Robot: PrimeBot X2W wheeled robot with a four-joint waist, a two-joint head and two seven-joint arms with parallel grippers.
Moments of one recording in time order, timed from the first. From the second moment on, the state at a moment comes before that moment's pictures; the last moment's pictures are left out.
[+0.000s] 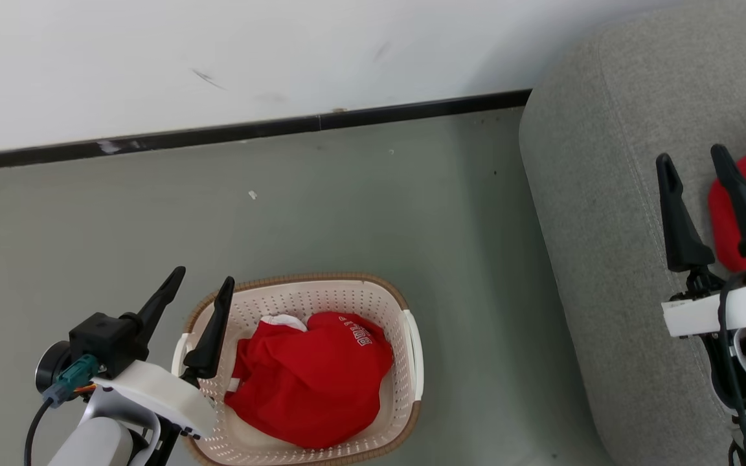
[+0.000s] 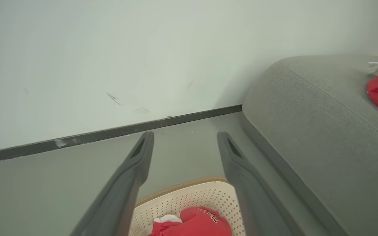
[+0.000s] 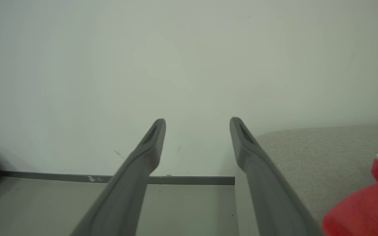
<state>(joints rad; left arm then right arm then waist) -0.25 0.30 -0.37 0.14 -0.55 0.00 -0.17 -0.25 -0.20 -0.02 -0.02 0.27 0.13 -0.26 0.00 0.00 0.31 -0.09</state>
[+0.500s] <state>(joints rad) -0.32 0.30 -0.43 0.26 -0.53 -0.04 -0.10 -0.35 -0.17 -0.03 -0.06 0.27 0.13 -0.26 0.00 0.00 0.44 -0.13</state>
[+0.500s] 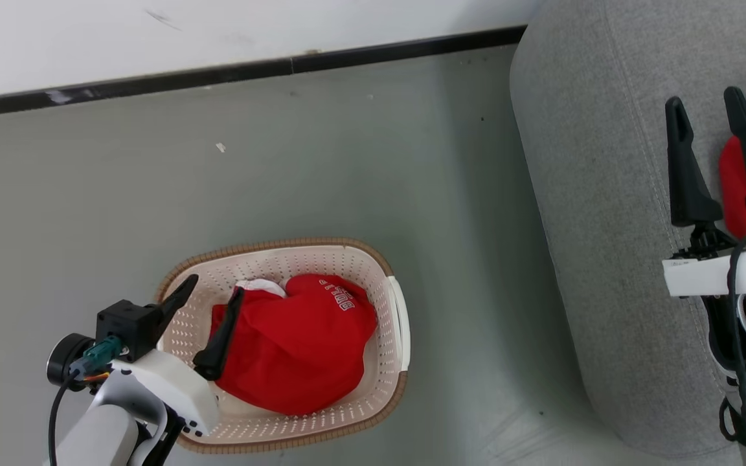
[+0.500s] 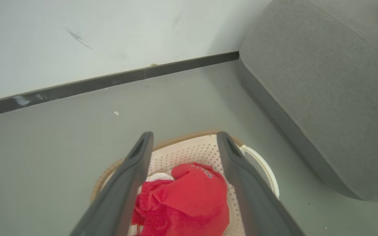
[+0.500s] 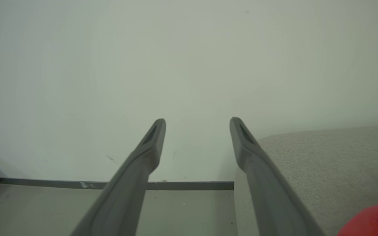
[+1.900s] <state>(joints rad) -0.65 0.28 -0.54 0.71 -0.44 -0.10 0.01 -0.54 -0.08 0.02 -0.12 0.26 0.13 -0.26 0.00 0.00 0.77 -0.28</state>
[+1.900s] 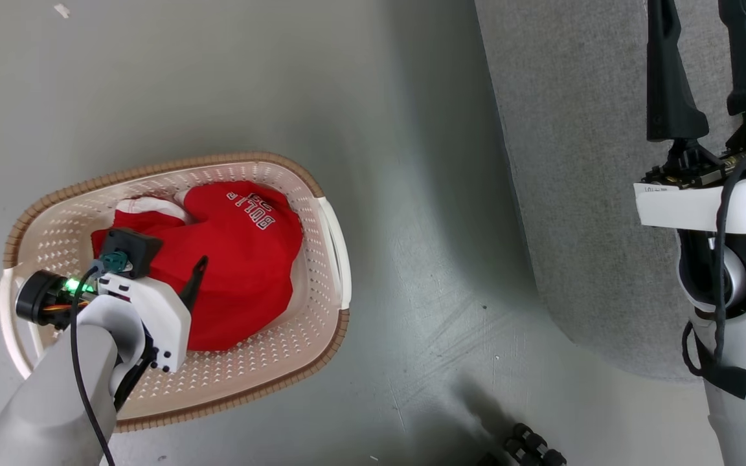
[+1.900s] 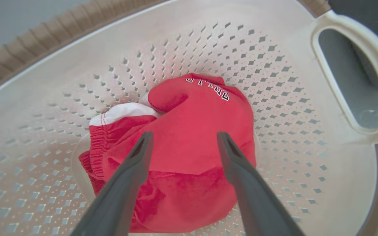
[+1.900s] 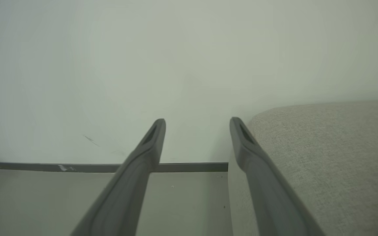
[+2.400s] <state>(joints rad) -0.75 0.28 -0.56 0.84 -0.40 -0.10 0.04 -0.58 -0.06 0.05 -0.12 0.26 0.13 -0.26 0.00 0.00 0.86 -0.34</state>
